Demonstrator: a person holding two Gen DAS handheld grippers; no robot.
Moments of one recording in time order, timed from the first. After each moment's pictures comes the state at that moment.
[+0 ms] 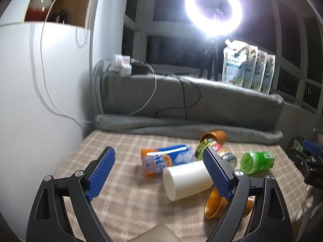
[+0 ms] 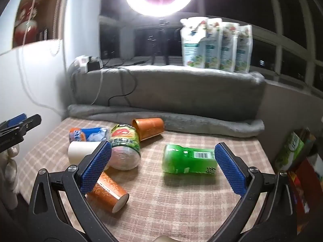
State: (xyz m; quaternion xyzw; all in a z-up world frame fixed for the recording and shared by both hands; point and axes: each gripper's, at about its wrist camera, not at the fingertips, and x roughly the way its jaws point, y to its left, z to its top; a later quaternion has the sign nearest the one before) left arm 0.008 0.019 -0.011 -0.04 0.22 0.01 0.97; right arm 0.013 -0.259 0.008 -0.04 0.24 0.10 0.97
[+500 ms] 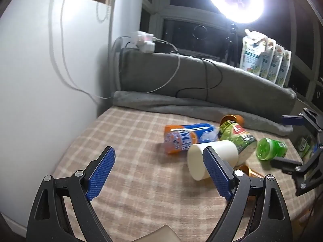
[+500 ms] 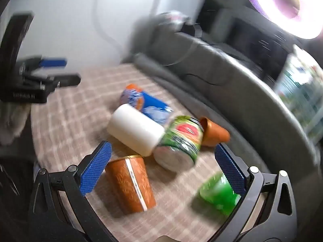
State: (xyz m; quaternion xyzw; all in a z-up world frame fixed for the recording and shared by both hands) left arm -0.005 0.063 -0.040 -0.07 0.27 0.04 0.96; right arm 0.054 -0.139 -0.009 -0.30 0.30 0.34 0.84
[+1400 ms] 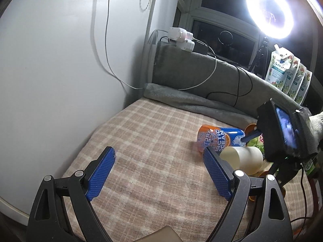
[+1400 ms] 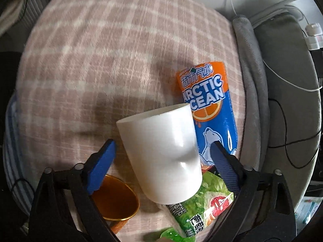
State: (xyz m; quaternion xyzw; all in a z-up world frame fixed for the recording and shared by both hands) left arm -0.015 0.122 -0.052 -0.13 0.28 0.10 0.95; right arm 0.109 -0.018 -0.108 -0.59 0.37 0.43 0.57
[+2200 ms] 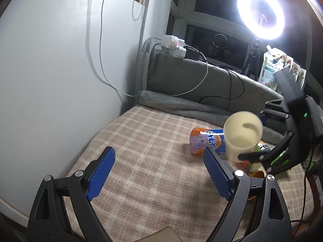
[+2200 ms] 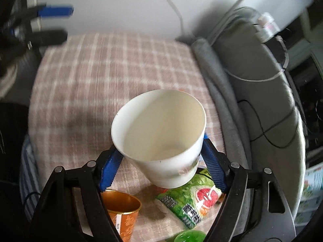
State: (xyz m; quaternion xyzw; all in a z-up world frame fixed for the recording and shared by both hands) left arm -0.027 0.106 -0.038 -0.11 0.26 0.09 0.96; right arm 0.103 -0.030 -0.017 -0.44 0.32 0.43 0.72
